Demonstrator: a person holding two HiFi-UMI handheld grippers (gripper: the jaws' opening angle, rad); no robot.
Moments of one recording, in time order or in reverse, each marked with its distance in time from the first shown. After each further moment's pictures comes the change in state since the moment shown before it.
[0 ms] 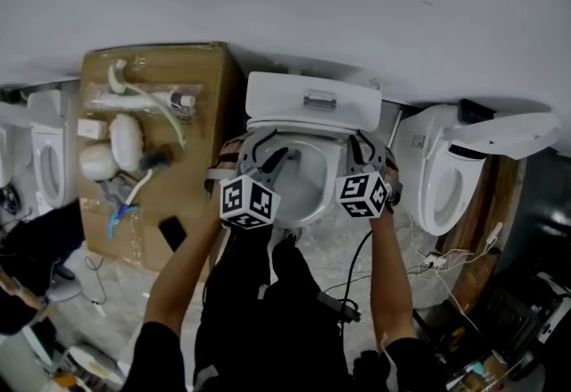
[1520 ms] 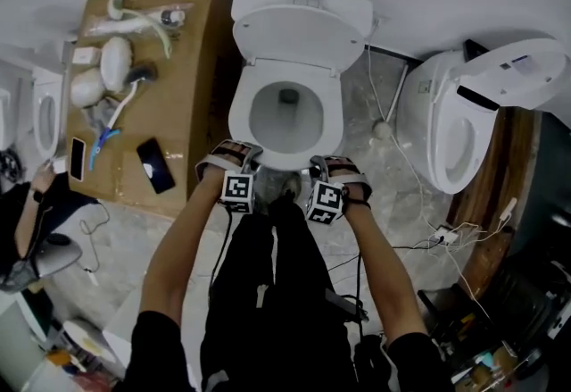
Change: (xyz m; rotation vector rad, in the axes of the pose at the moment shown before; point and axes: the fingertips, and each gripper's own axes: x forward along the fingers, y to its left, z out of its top) left arm -0.039 -0.323 -0.204 0.549 0.367 -0.356; right arm -0.105 0.315 -0.212 -0.559 0.074 0.520
